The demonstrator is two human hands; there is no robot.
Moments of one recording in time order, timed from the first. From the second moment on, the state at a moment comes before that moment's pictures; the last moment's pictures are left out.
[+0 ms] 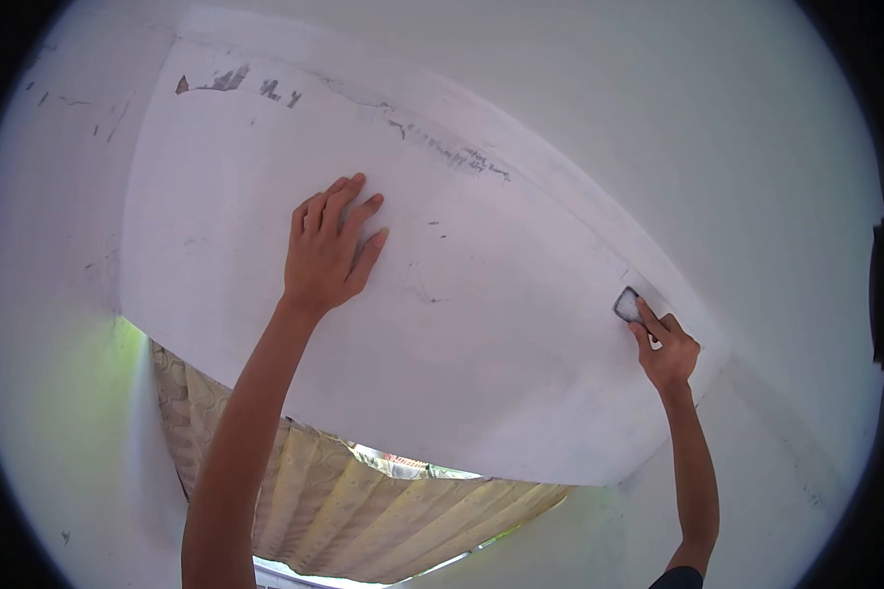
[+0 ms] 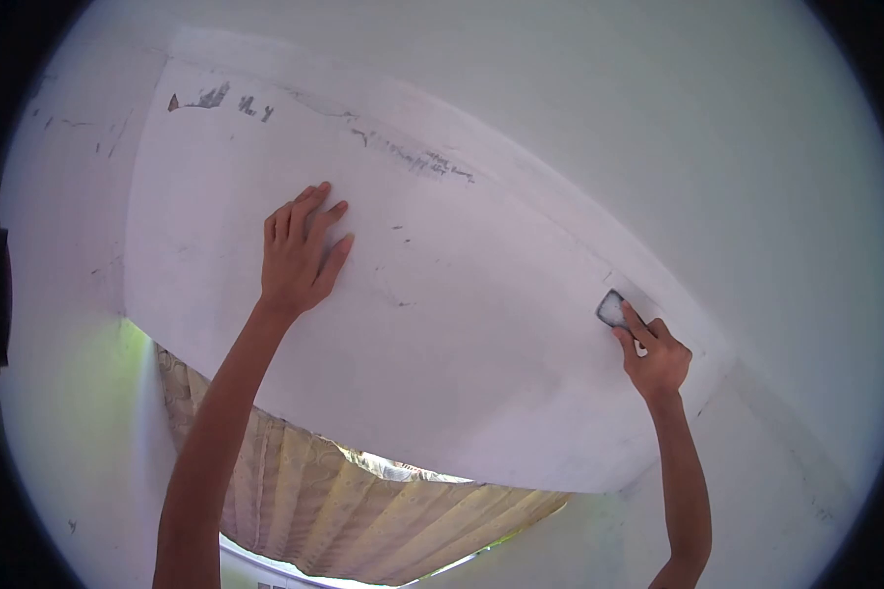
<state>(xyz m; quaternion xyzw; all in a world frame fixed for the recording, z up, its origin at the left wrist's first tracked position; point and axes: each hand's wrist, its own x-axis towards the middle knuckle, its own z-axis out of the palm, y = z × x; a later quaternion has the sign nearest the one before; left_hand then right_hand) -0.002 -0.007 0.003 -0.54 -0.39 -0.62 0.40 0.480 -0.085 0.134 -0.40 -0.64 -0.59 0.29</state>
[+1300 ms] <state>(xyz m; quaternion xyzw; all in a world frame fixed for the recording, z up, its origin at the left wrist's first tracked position) 0.003 -0.014 0.001 -0.53 -0.42 -0.60 0.43 0.472 -0.098 0.145 -0.38 -0.64 -0.61 0.28</state>
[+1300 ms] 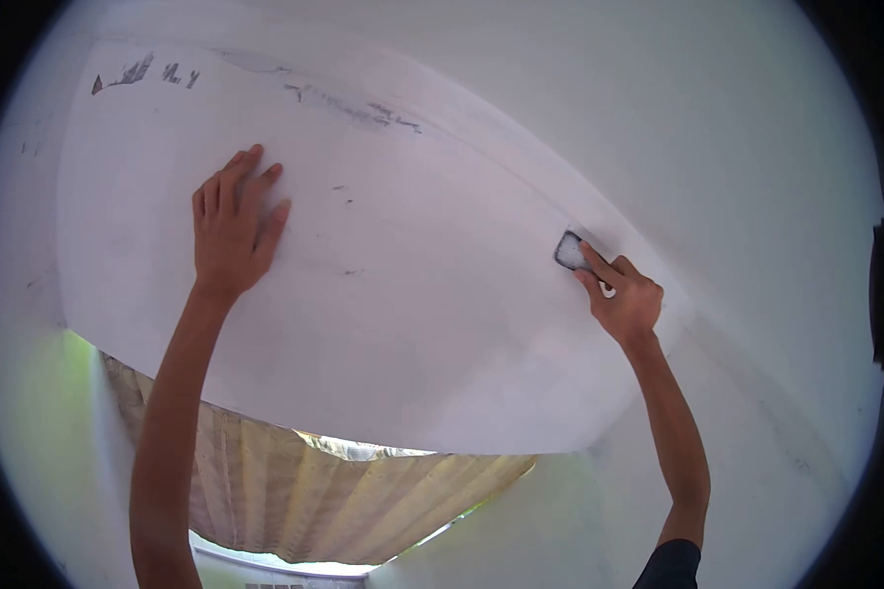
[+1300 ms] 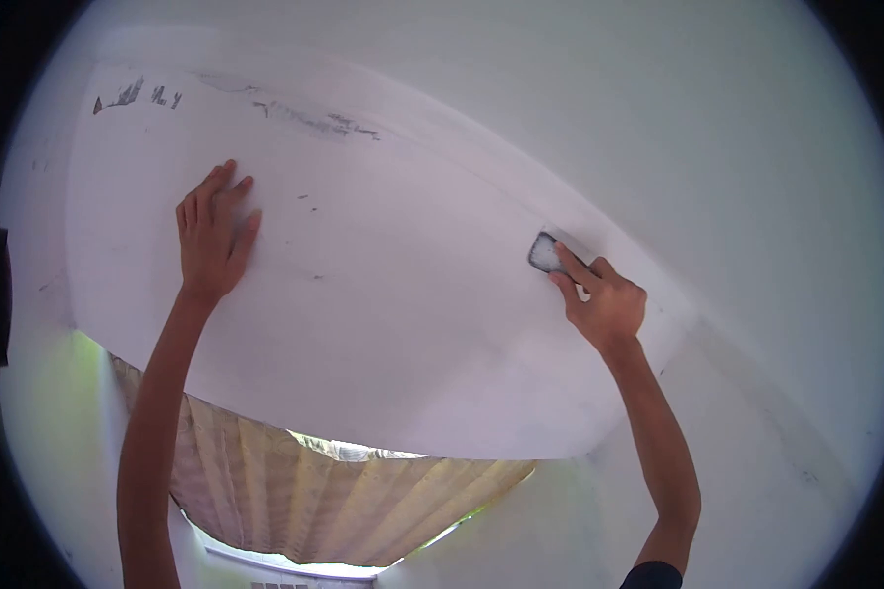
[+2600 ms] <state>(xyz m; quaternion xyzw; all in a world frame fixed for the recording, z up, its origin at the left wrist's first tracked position) 0.002 -0.021 0.002 -0.52 -0.43 -0.60 0.43 0.503 -0.070 0.174 -0.48 -0.71 -0.42 0.31</state>
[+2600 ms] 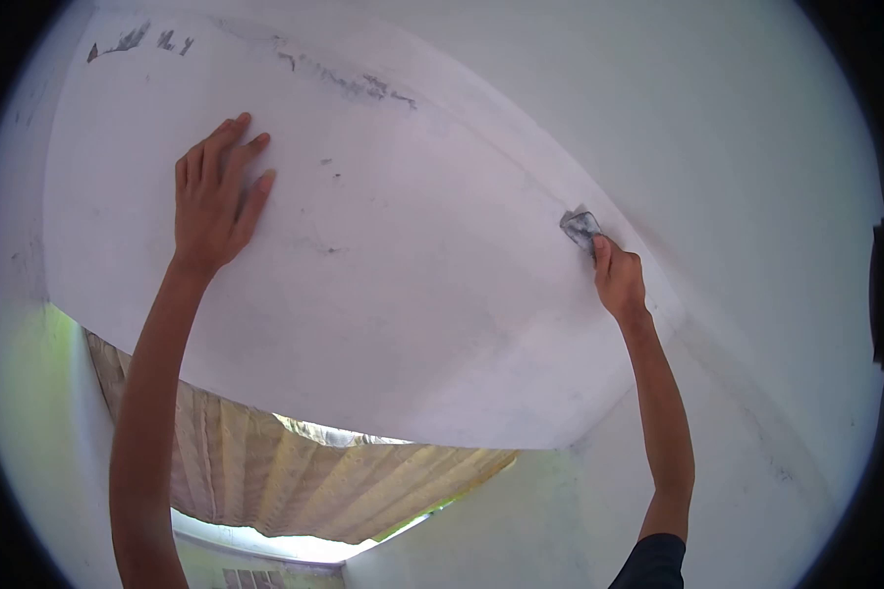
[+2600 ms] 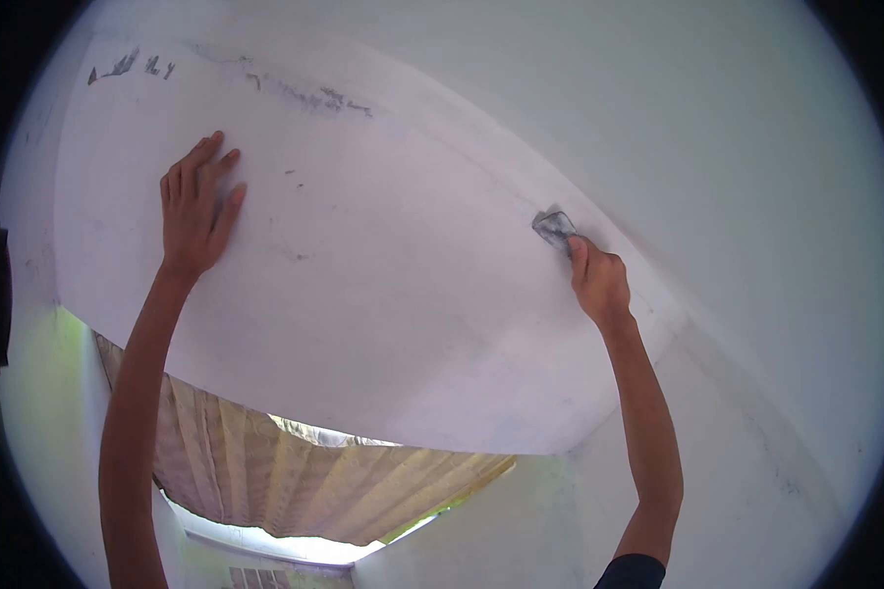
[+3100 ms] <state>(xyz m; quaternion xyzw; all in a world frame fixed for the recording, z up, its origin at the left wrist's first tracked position) 0.001 -0.019 0.006 -0.53 -0.43 -0.61 0.41 0.524 -0.112 0.152 -0.59 -0.70 -0.26 0.31</state>
